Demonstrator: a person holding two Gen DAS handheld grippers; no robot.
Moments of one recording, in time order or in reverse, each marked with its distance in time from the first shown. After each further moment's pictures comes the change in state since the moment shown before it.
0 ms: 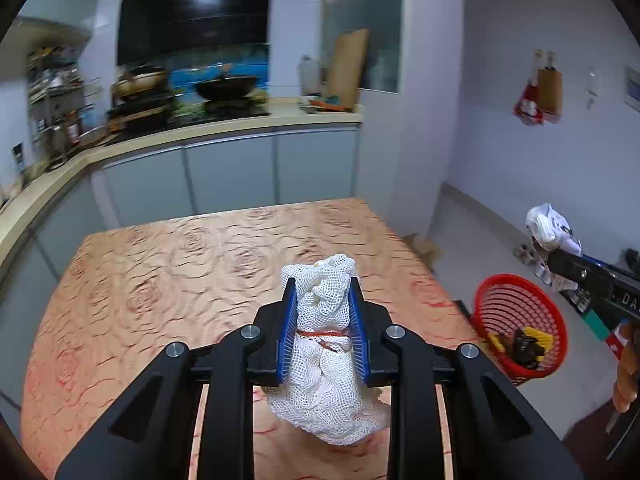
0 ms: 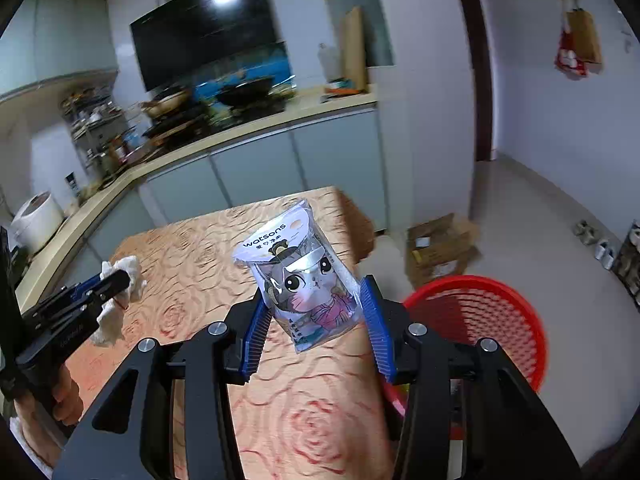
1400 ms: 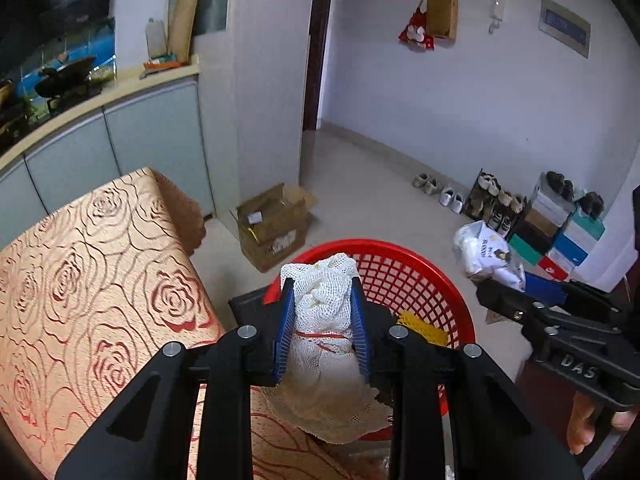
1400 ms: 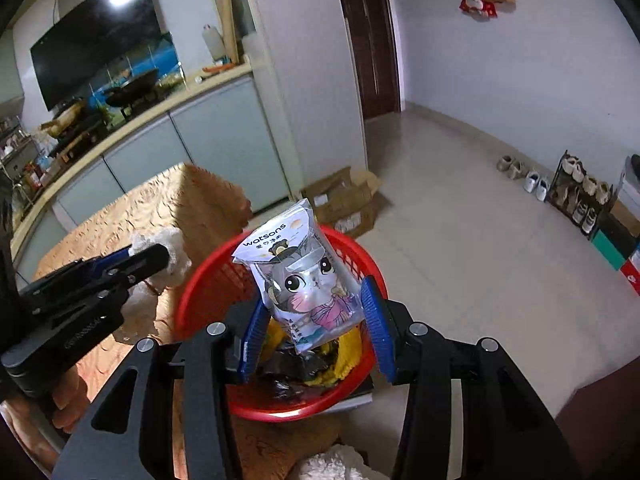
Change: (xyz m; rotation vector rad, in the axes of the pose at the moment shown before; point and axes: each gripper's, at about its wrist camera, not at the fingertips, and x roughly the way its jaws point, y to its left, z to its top) left arm 0.118 -0.211 -0.011 0.192 0.195 -0.357; right arm 0.018 -0.149 -0.049 0.181 0.135 -0.245
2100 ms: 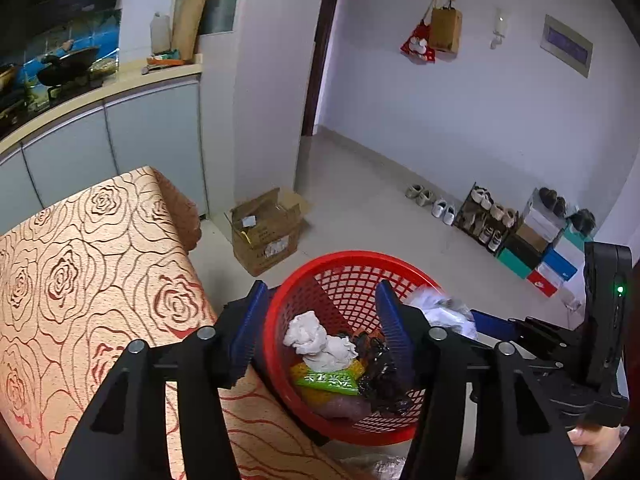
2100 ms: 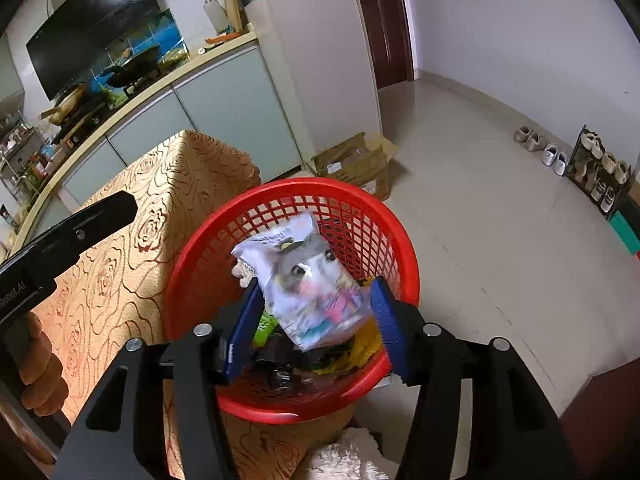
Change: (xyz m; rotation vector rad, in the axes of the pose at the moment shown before) left arm -0.011 0.016 0.008 -0.051 -0.033 -0.032; right arm 0.030 0.002 -0.011 0.013 0.076 0.069
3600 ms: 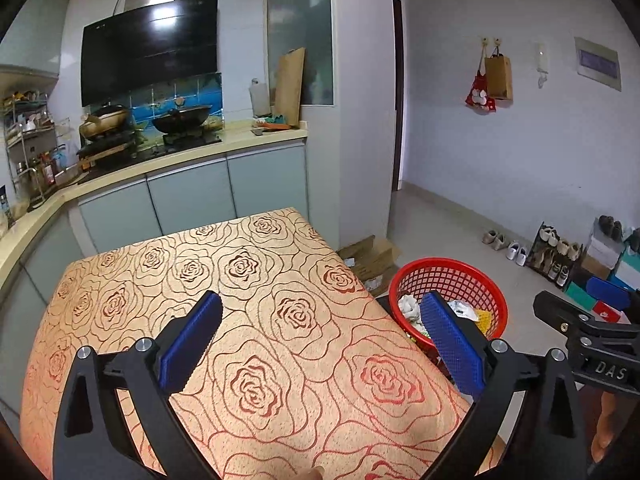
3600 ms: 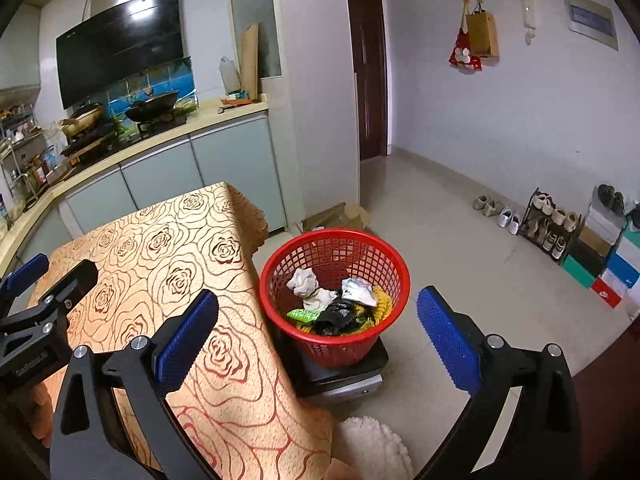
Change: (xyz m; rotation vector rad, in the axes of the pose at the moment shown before) left arm -0.196 0.024 -0.070 -0.009 -0.222 0.340; right arm -0.158 0.109 -0.063 -0.074 -0.251 -0.152
